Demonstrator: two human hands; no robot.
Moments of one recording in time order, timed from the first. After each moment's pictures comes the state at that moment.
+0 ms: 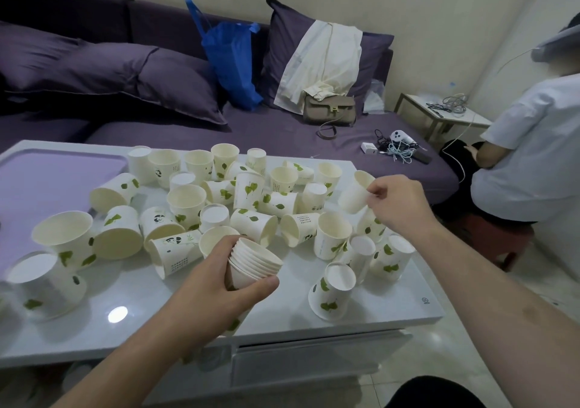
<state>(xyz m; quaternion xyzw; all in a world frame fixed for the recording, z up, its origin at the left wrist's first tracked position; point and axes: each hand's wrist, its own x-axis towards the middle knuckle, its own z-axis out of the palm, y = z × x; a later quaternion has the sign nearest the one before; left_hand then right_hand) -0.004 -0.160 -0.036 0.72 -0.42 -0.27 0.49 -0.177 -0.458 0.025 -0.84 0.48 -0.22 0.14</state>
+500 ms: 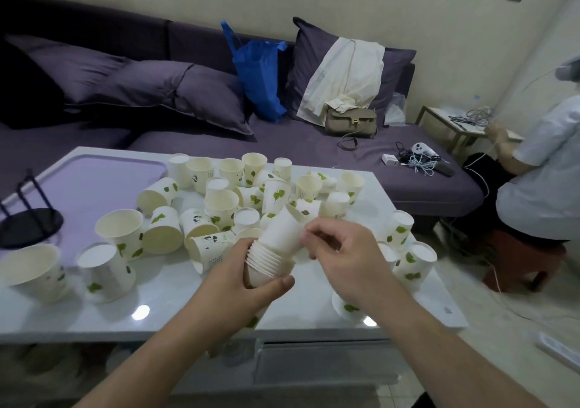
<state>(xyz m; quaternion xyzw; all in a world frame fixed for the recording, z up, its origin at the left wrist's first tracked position) 0.004 -0.136 -0.034 0.75 -0.40 -0.24 0.48 -0.142 -0.286 0.020 -0.84 0.23 -0.28 0.41</state>
